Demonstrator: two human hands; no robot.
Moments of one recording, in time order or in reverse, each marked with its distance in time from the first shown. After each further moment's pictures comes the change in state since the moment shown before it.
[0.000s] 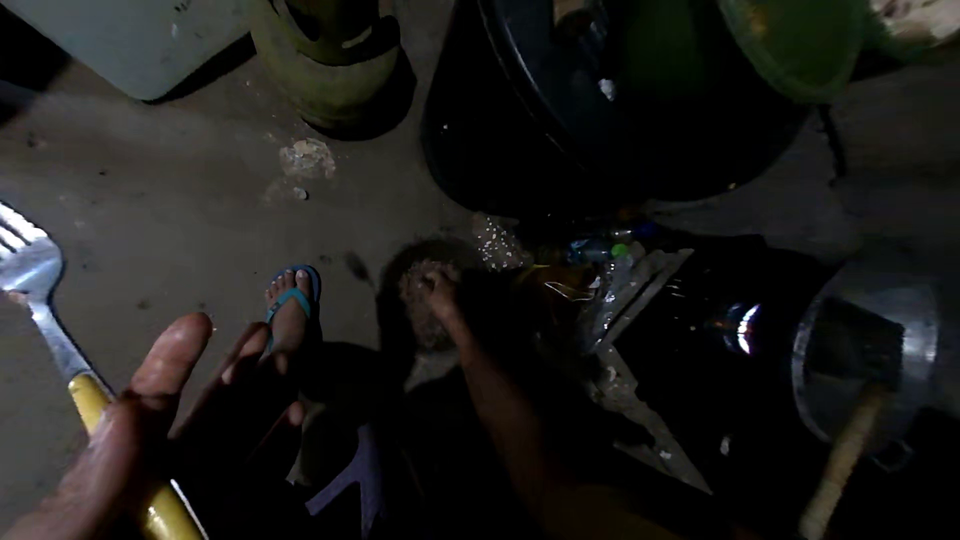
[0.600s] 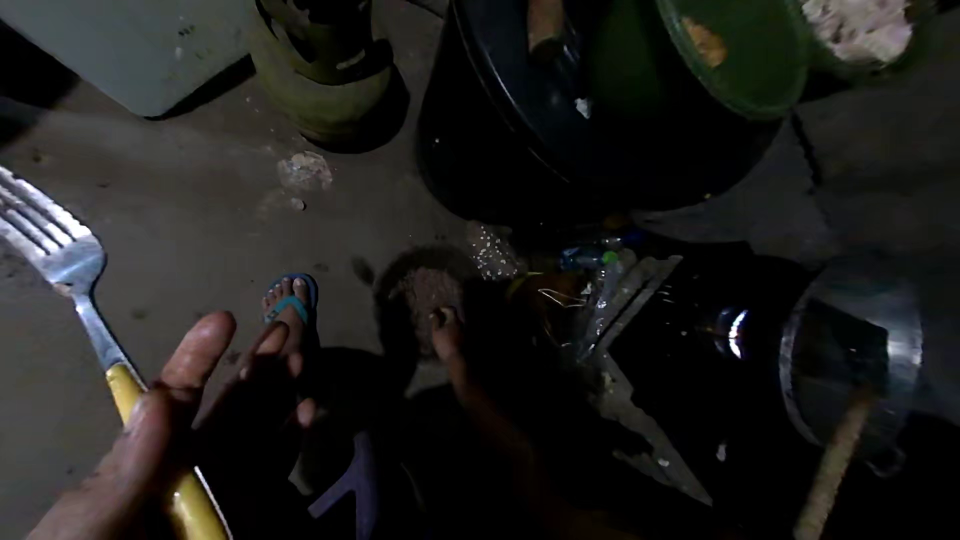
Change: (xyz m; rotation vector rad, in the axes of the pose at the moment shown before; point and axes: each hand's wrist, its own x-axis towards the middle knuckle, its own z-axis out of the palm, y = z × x) left_hand 0.005 -0.007 0.009 0.045 -0.015 0.010; right_hand -0.026 0.056 0.033 -0.013 0.139 0.143
